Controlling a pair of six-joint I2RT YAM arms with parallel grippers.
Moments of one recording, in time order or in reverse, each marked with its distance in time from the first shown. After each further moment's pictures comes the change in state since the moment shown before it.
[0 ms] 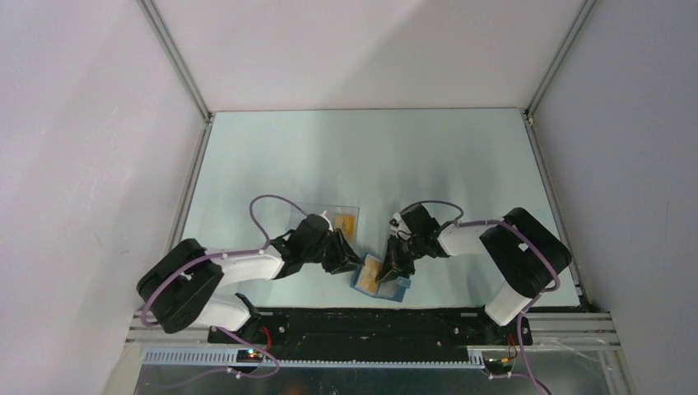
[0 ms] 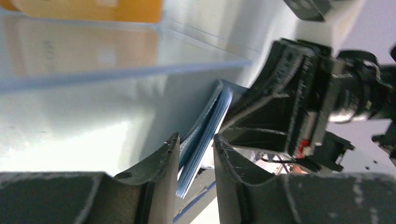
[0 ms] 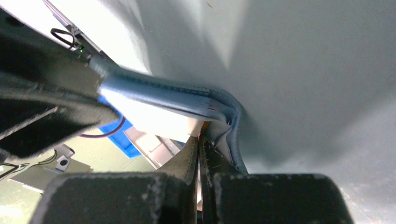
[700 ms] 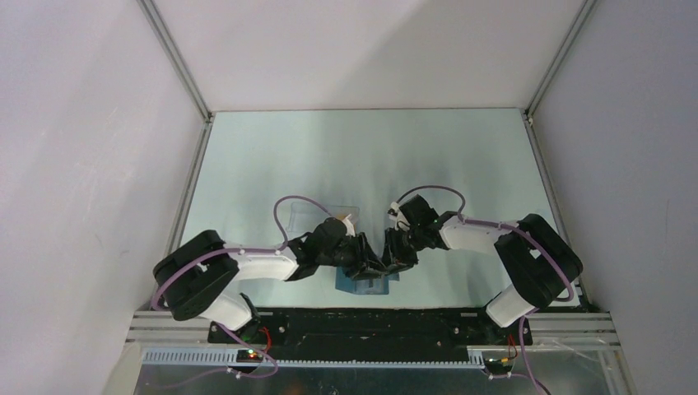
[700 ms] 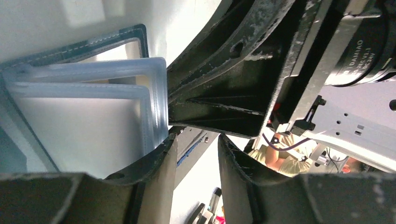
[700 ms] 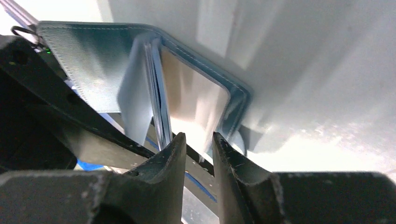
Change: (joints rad) left arm -0.143 0.071 0.068 0.156 0.095 -0.087; right arm 0.005 -0.064 0.126 -0.229 0.128 -0.200
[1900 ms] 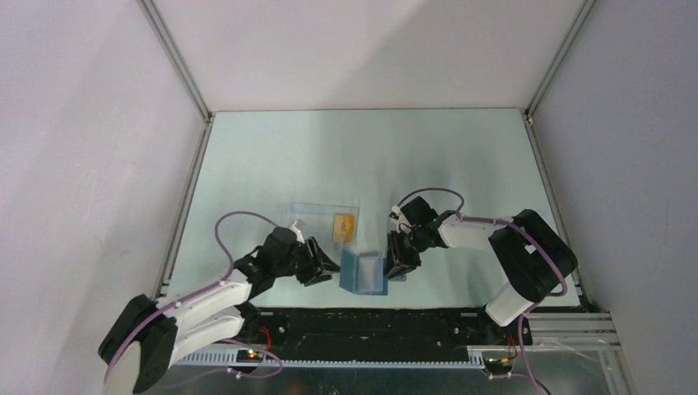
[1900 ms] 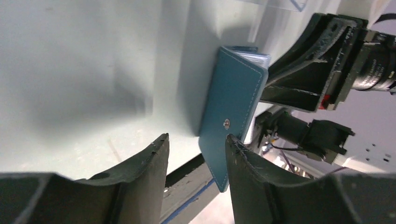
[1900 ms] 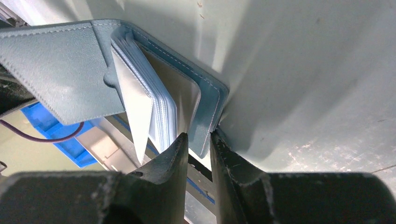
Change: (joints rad) left arm 0.293 -0.563 -0.291 -0.397 -0.075 0.156; right arm -0.023 0.035 0.001 -0.061 0.003 -0.071
